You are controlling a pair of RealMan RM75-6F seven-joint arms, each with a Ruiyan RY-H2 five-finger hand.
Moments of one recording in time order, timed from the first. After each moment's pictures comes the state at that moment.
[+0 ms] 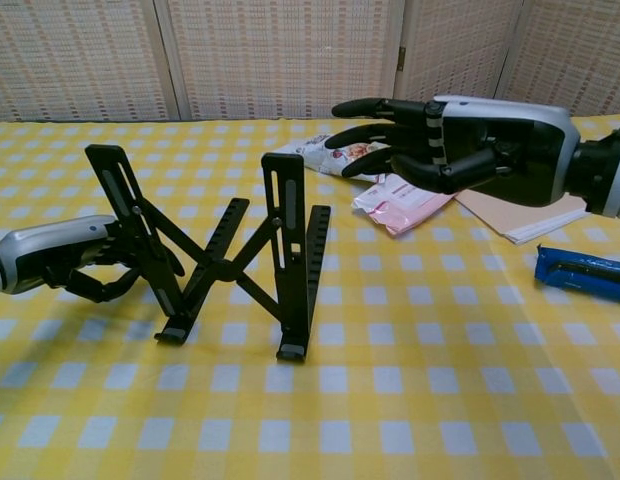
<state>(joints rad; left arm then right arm) -0.68 -1.53 0.12 -1.13 1.60 1.00 -0.92 0.83 -1.34 -0.06 -1.51 -1.67 1.05 1.20</state>
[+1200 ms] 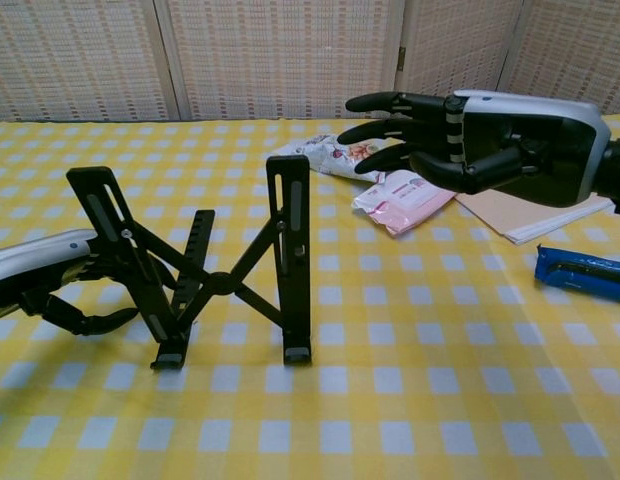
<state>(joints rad) -0.58 -1.49 0.10 -1.33 1.57 1.06 -0.70 0.80 -1.31 -0.07 -1.54 -1.69 1.08 1.18</state>
